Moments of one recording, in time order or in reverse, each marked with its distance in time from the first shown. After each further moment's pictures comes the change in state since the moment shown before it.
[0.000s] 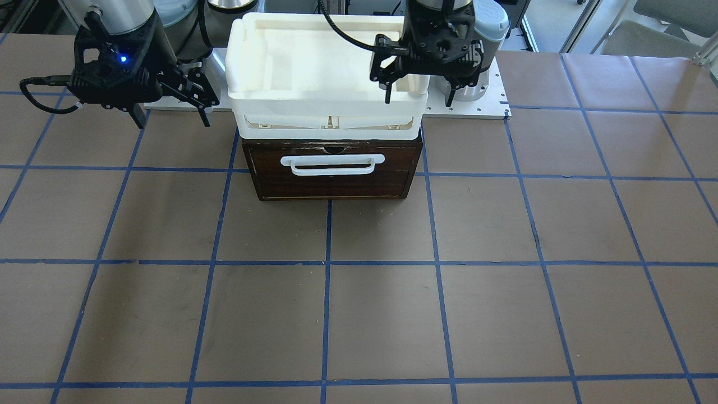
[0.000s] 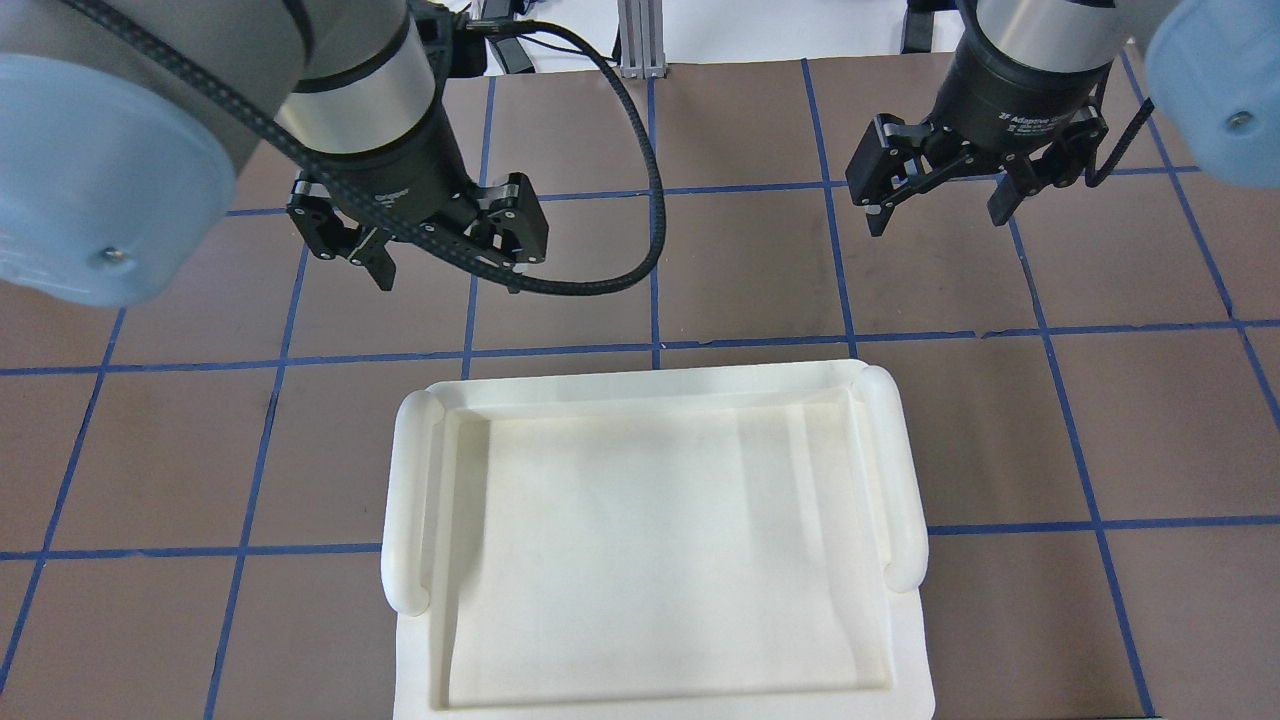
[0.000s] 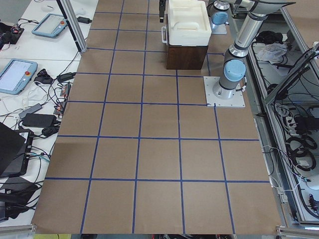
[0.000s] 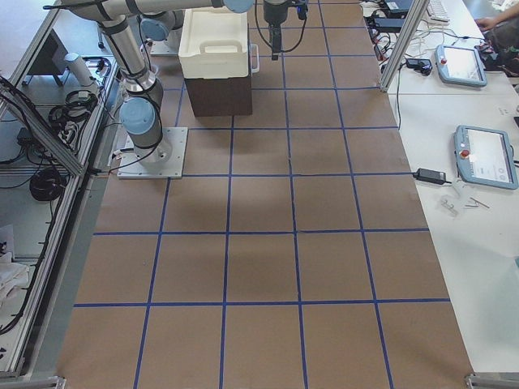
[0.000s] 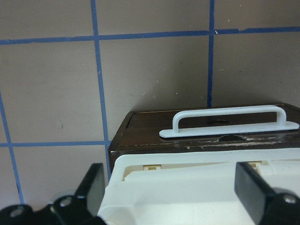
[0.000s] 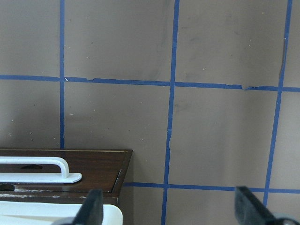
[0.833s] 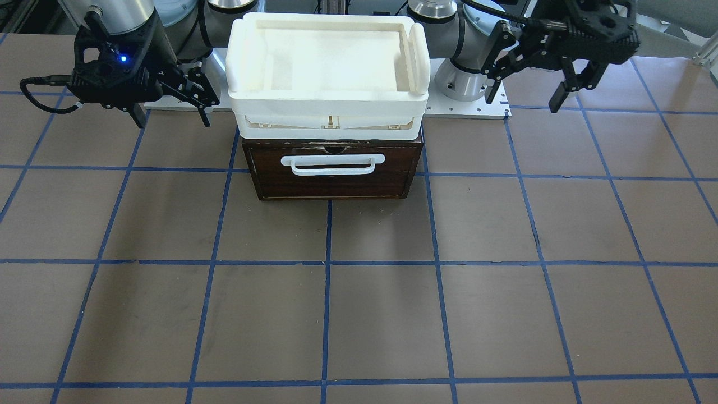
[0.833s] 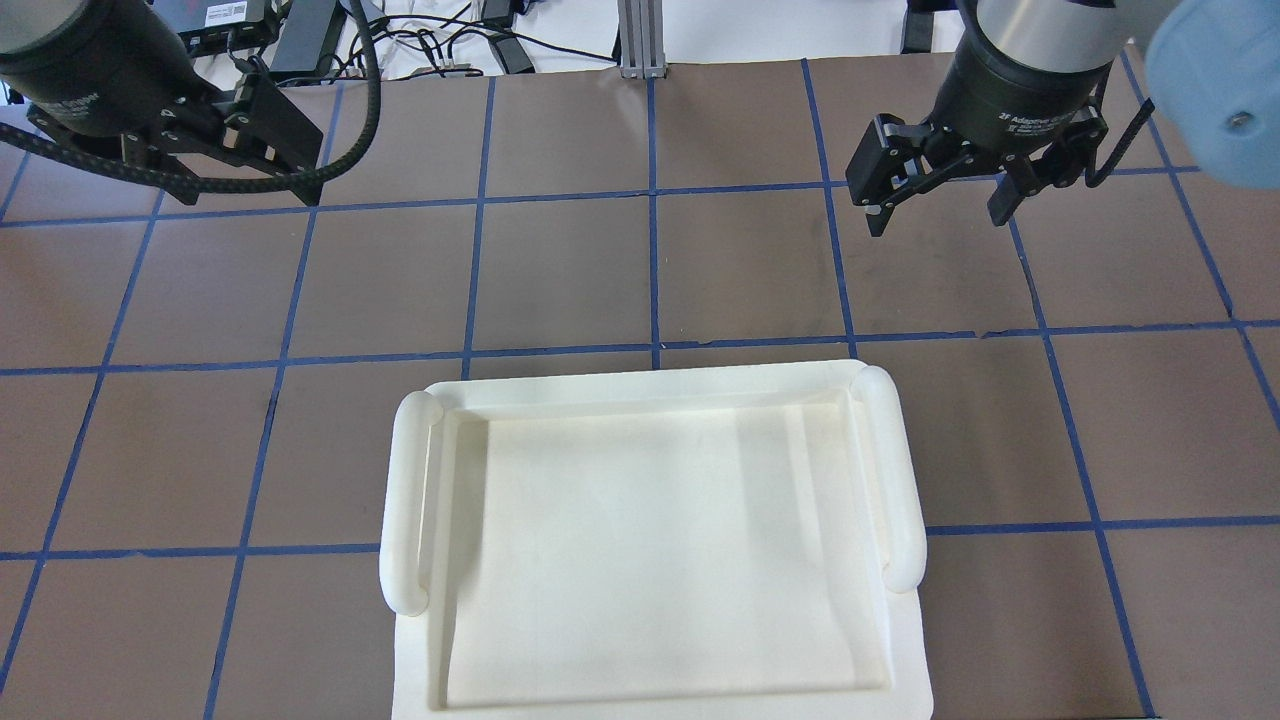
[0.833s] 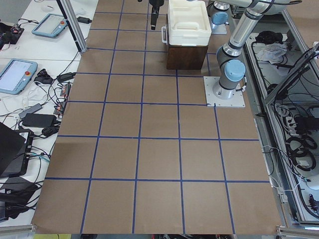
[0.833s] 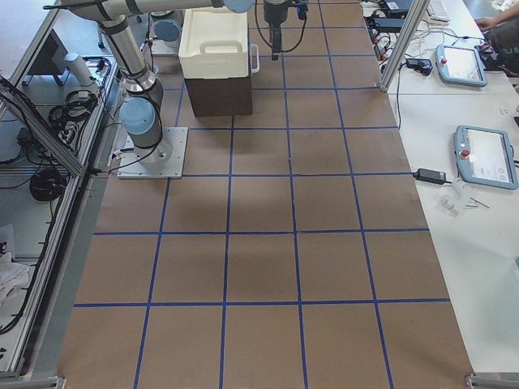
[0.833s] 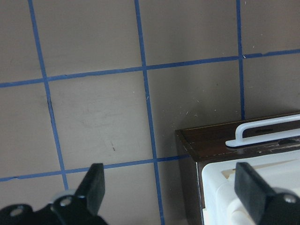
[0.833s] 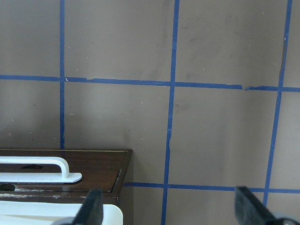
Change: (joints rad) left arm 0.293 0.040 0.049 0.028 -0.052 0.312; right arm 0.000 0.000 0.000 0.000 0.000 0.000
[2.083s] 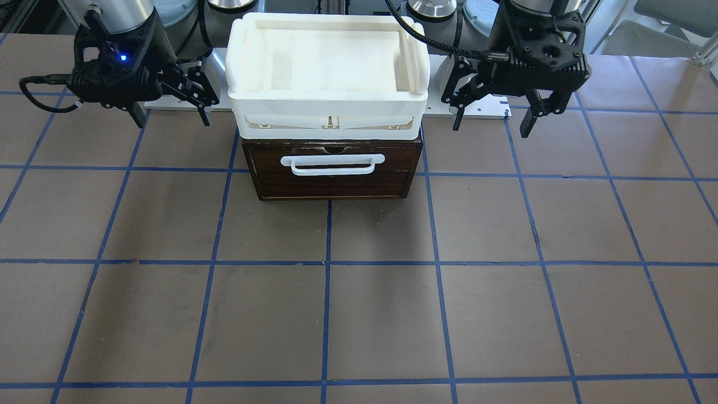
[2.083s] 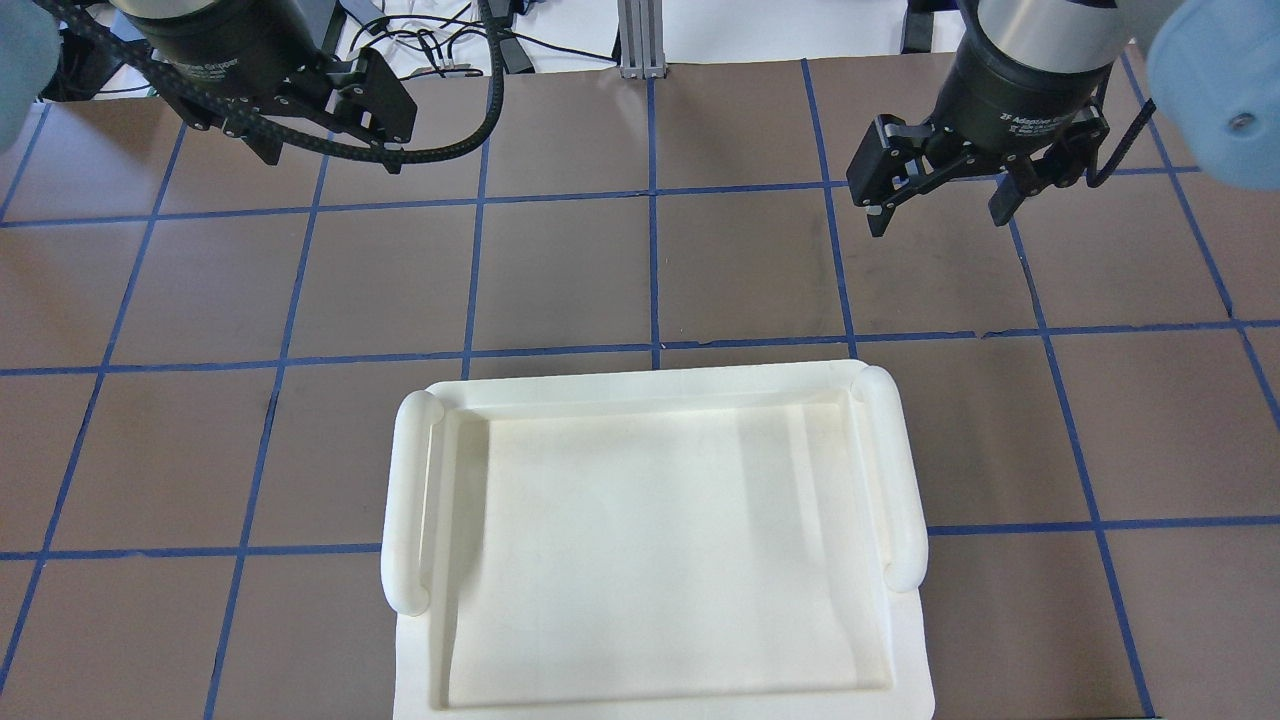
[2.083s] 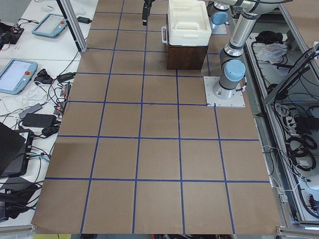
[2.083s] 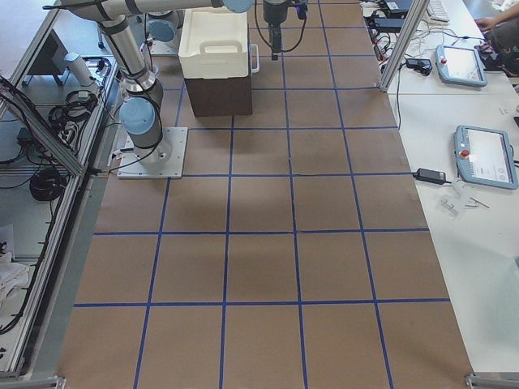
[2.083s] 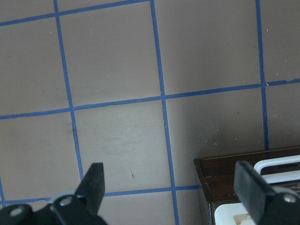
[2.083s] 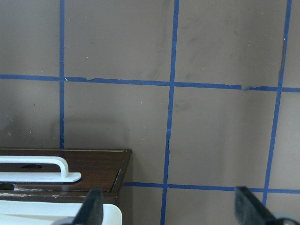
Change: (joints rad) left arm -0.145 -0.094 0.036 0.073 0.044 -0.104; right arm 0.000 -0.002 0.002 0.000 -0.001 -0.002
